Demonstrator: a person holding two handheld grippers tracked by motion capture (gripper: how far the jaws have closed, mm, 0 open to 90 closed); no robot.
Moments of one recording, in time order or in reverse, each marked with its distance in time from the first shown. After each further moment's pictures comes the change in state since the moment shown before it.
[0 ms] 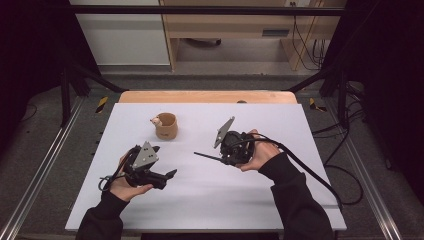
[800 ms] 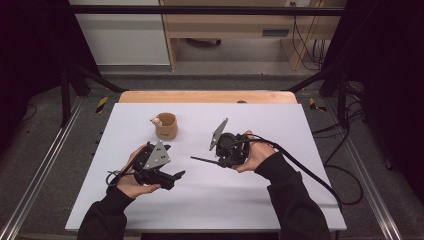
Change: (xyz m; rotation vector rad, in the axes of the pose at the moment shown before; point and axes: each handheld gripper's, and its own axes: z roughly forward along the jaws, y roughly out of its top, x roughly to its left) left arm -0.013 0.025 0.007 0.028 -0.042 0.129; right arm 0.002 0.007 0.009 0.027 0.037 -0.037
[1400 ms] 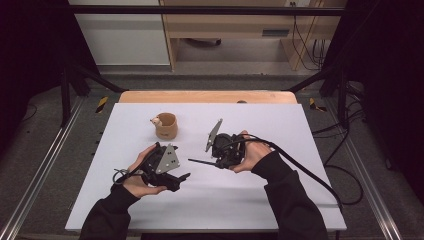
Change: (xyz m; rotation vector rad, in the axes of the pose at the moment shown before) left arm -0.013 0.010 0.011 0.041 0.009 0.120; right arm 0.002 0.009 0.004 0.029 0.016 -0.020
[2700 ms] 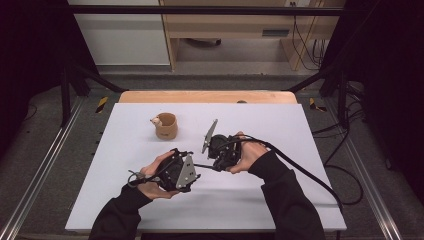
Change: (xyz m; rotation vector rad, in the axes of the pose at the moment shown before) left arm -0.029 0.018 0.022 0.010 0.051 0.201; right arm 0.001 0.007 0.006 0.019 0.060 -0.004
